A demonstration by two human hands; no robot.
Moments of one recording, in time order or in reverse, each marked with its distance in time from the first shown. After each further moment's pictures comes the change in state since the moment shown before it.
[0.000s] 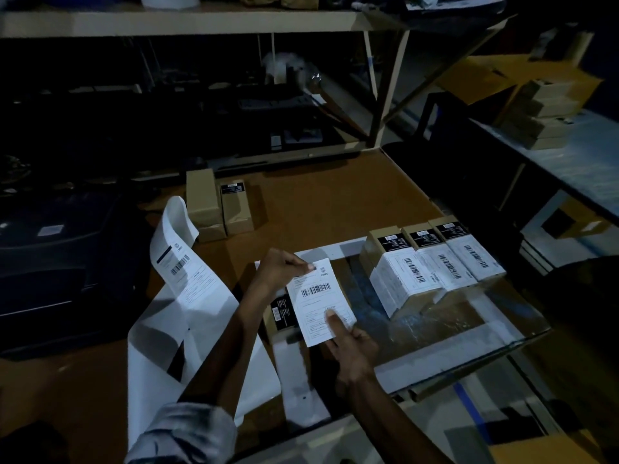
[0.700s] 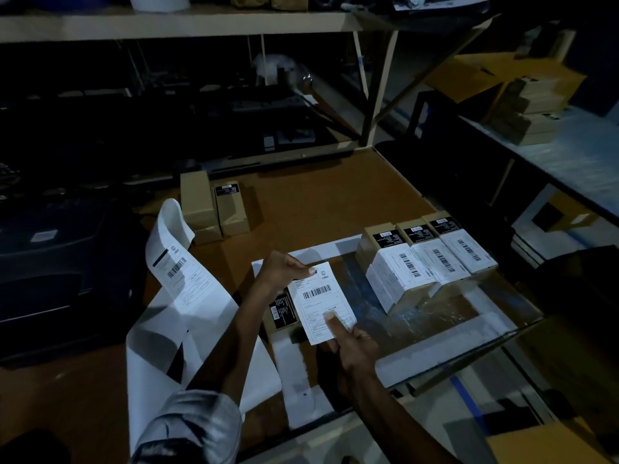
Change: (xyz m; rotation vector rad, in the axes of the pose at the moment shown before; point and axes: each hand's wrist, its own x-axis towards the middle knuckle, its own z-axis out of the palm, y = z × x) left_hand 0.012 -0.019 0.004 -0.014 -0.084 0.000; right_hand 0.000 0.006 -0.011 0.038 -0.050 -0.037
